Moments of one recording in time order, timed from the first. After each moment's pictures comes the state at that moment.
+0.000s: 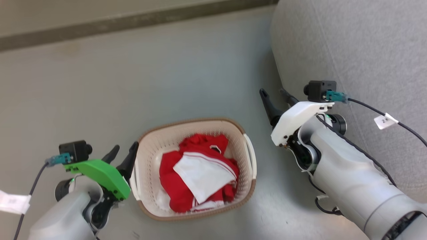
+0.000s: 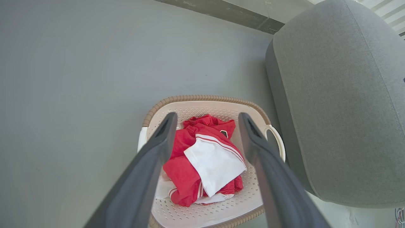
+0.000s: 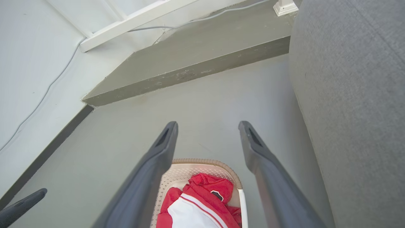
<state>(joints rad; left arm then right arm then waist) -0.57 0.35 -1.00 0.70 -1.35 -0.12 -0.25 -0.74 -0.10 0.89 0.89 1.01 -0.01 -0.25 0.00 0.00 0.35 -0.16</state>
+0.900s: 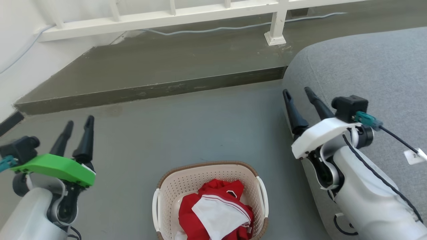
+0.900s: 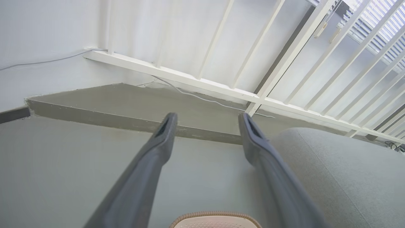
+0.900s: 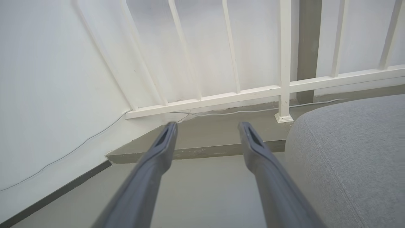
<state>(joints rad) -0.37 0.37 -0.45 0.46 -1.03 -0.12 -0.25 -0.46 -0.19 0.58 0.49 0.66 -0.08 -0.25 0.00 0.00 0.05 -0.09</state>
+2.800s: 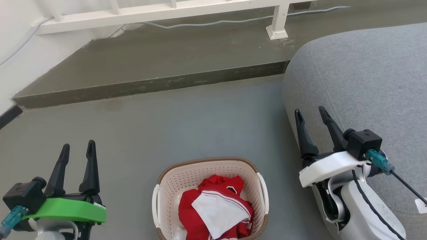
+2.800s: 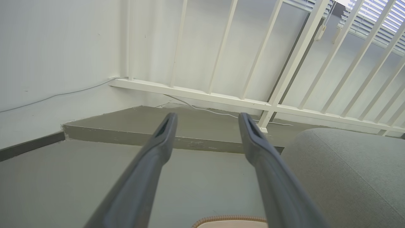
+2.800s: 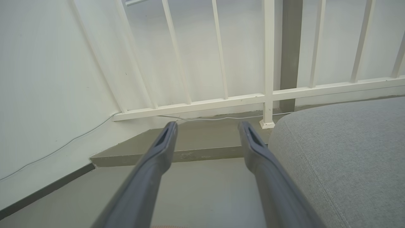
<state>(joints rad) -0.02 0.15 -0.06 0.09 -0.53 -0.12 -0.25 -0.17 -0.12 0.35 0.20 0.35 -0.09 -0.25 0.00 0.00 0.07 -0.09</state>
